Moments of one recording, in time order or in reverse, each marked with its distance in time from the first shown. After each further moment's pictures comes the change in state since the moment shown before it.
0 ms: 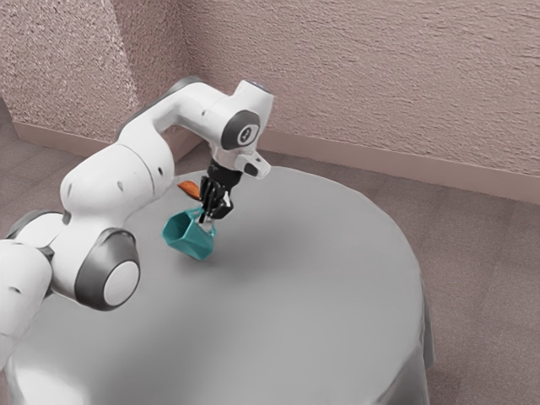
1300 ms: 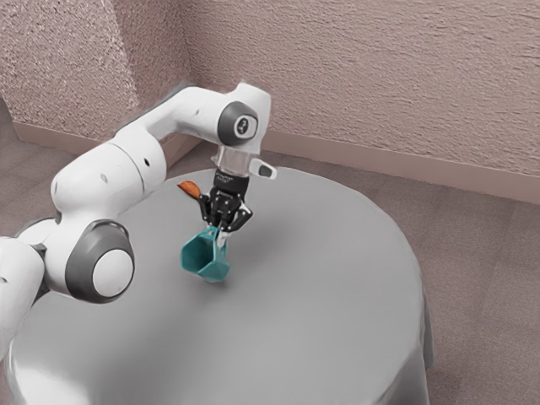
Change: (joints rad) arm 0.090 0.017 -0.260 0.040 -0.025 -0.170 -0.607
